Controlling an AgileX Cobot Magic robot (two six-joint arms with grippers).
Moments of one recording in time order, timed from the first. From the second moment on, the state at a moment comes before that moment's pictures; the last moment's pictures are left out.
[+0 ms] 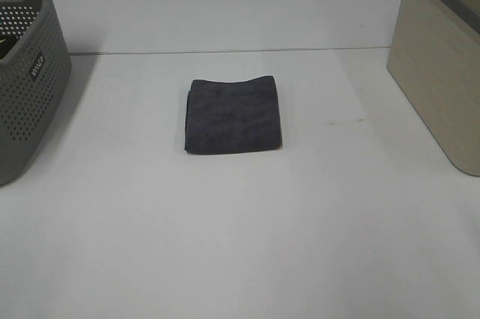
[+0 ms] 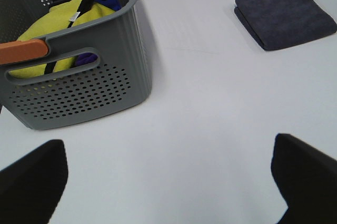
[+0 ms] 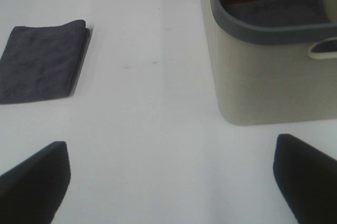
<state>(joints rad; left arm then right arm) -0.03 0.00 -0.51 -0.08 1.04 0.16 0.02 0.58 -0.57 0.08 0.64 0.00</state>
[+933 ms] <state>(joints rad) -0.03 0.00 -0.51 -0.08 1.04 0.16 0.07 1.65 -1.47 0.41 0.71 -0.42</state>
